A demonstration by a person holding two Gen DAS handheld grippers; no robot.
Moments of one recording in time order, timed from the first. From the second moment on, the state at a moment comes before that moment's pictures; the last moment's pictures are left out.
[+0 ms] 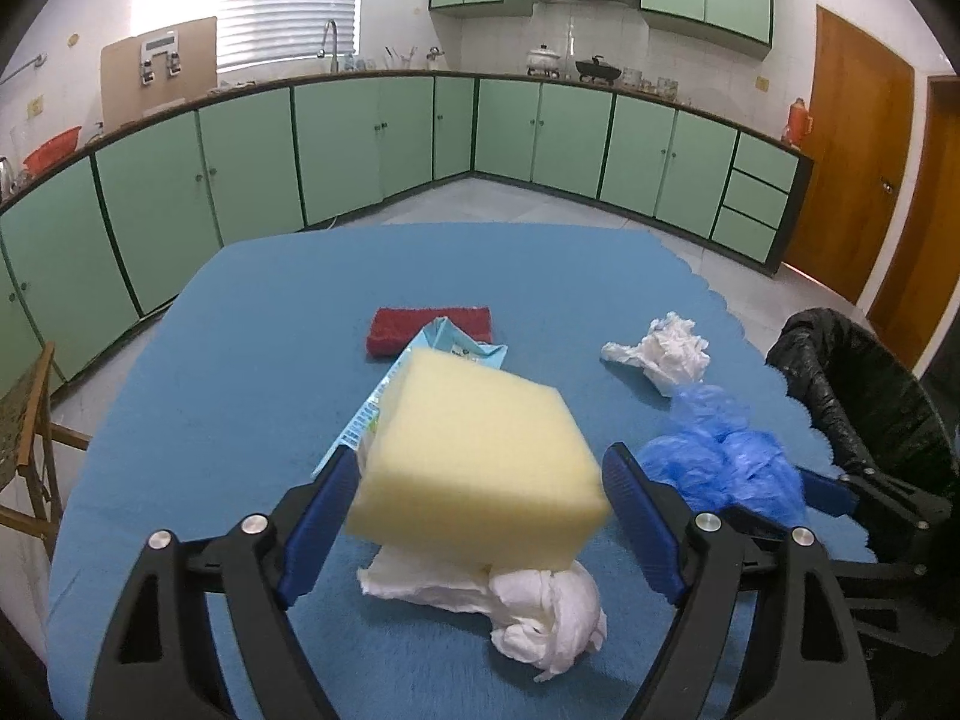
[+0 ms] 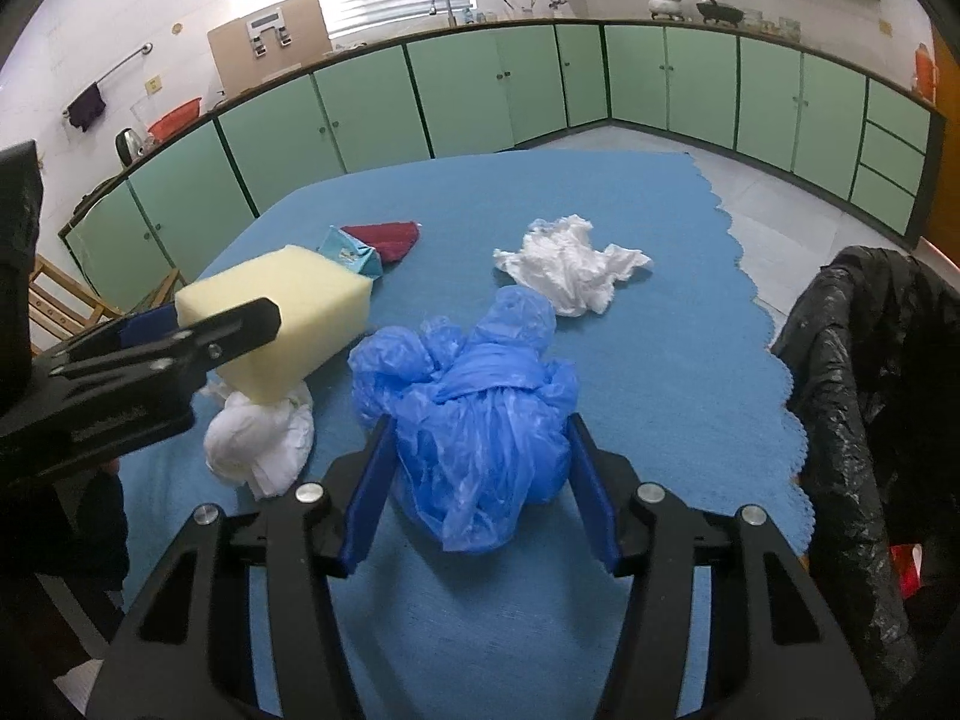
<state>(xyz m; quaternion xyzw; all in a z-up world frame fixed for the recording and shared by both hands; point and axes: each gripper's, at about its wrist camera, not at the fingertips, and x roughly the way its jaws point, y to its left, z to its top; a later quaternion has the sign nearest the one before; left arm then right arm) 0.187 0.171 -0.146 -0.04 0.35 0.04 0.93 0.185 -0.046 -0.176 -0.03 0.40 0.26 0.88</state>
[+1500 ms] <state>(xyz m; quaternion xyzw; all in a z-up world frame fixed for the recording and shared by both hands) 0.124 0.142 -0.056 -0.04 0.26 0.00 0.96 0.145 -0.099 -0.068 0.02 0.30 0.25 0.92</state>
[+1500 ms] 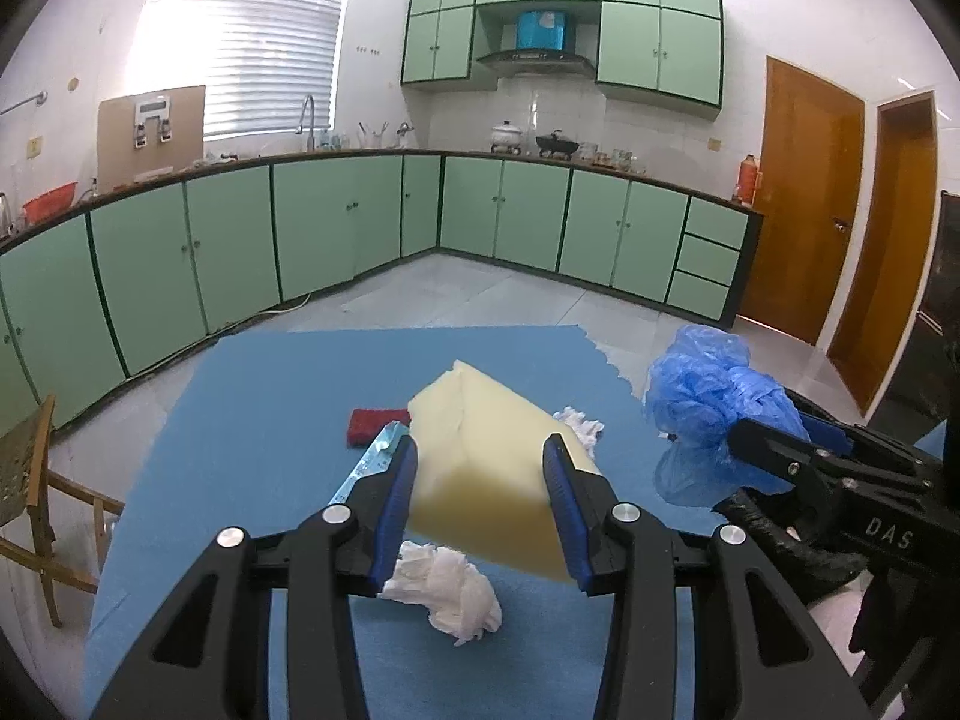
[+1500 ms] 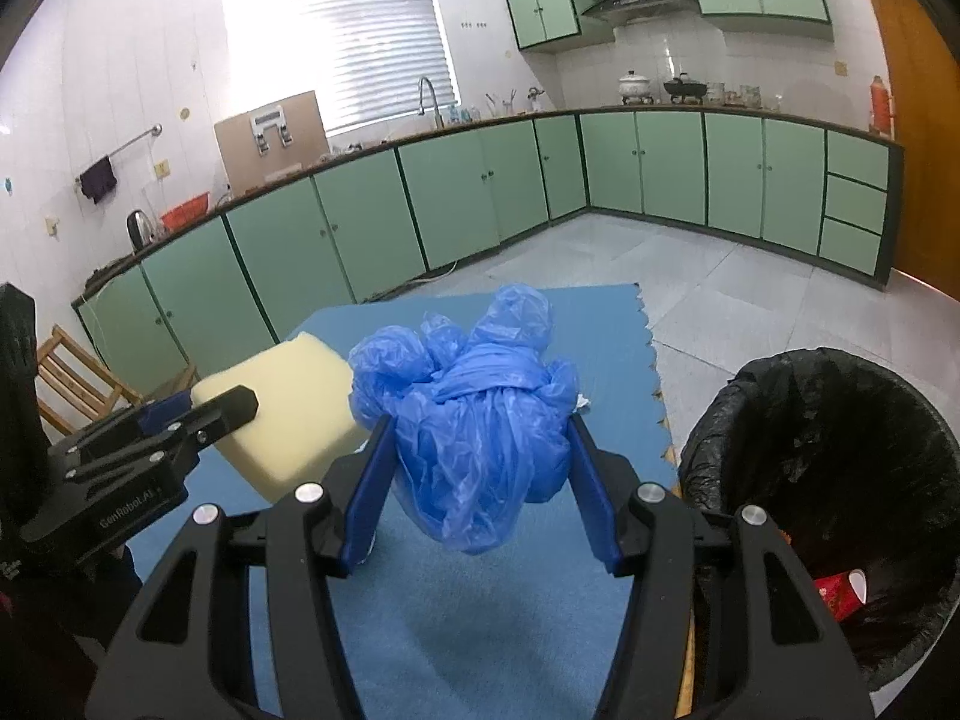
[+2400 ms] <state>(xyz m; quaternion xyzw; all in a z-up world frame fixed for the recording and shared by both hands) 0.119 0.050 -0.022 -0.01 0.22 -0.09 0.97 0.104 -0.219 -0.027 0.05 0.24 0.16 0.96</state>
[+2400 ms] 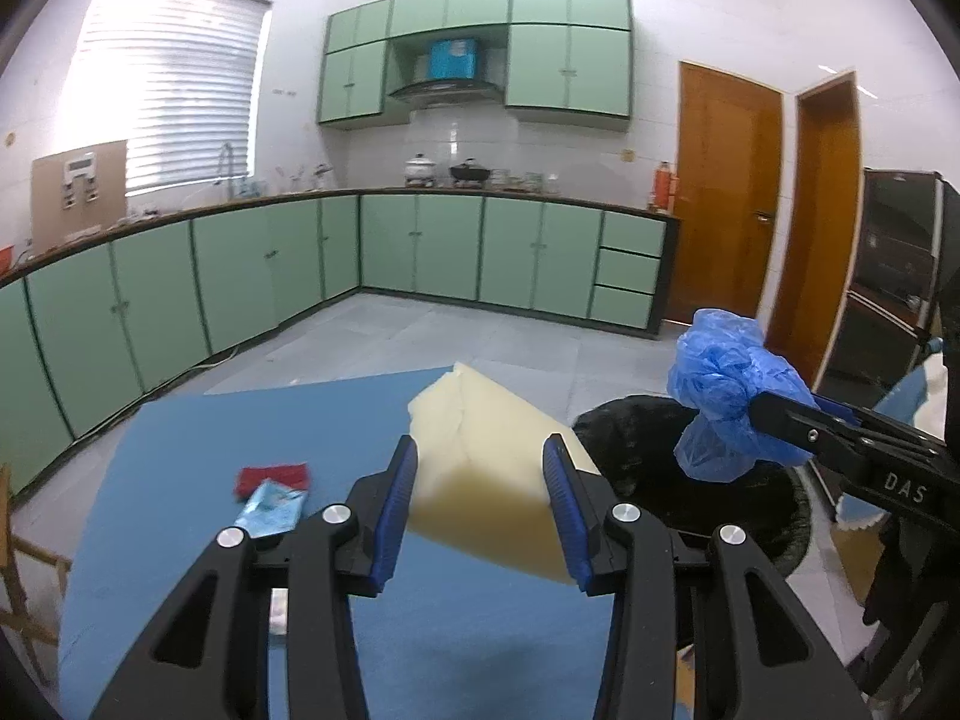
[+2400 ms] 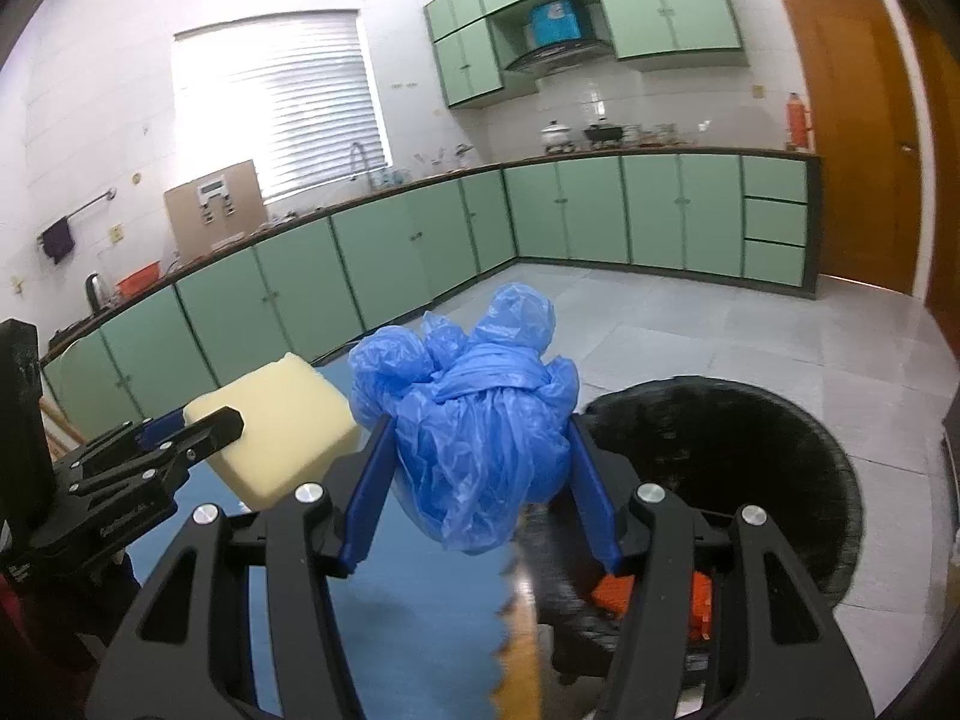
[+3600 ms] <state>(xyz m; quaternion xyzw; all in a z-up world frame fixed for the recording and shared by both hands) 0.245 -0.159 -0.092 0.04 0.29 -0.22 0.93 0.183 -0.393 -0.140 0.06 0.34 -0.02 0.94</state>
